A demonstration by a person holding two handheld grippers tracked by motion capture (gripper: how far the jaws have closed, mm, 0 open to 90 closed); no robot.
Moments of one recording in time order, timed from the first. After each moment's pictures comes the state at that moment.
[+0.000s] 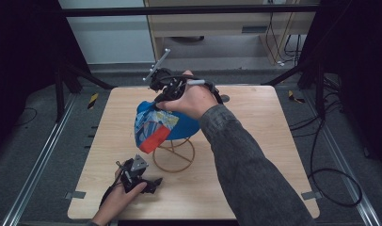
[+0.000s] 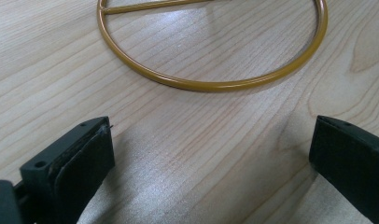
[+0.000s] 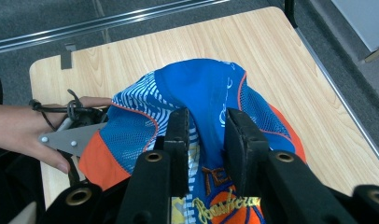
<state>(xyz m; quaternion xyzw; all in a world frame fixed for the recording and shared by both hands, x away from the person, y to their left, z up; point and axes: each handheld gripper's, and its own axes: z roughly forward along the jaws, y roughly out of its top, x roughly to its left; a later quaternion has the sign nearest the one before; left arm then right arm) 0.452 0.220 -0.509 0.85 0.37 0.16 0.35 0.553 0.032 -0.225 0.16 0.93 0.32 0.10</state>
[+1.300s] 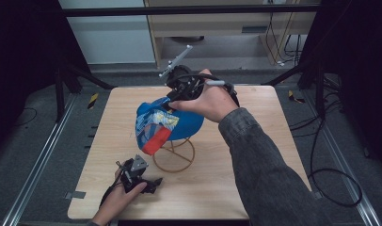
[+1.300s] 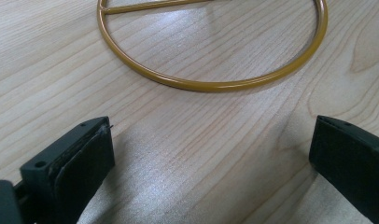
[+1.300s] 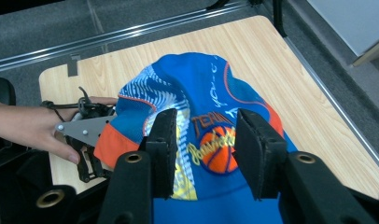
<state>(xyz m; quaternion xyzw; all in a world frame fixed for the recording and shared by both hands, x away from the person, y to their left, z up) 0.452 0.219 -0.509 0.85 0.37 0.16 0.35 0.537 -0.008 -0.210 0.18 0.91 0.35 0.11</state>
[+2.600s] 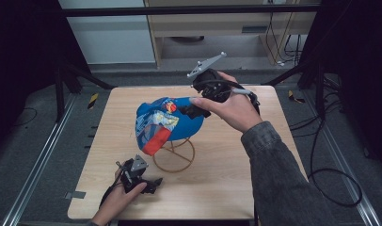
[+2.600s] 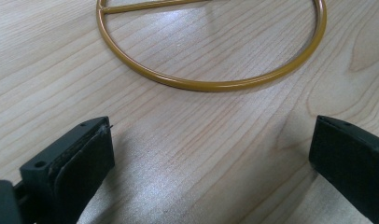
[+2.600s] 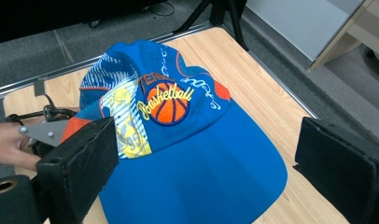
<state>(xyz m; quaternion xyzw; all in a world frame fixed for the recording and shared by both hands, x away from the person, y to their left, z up) 0.452 0.219 -0.509 0.85 0.37 0.16 0.35 0.528 -0.060 -0.223 0.23 0.87 0.40 0.16</state>
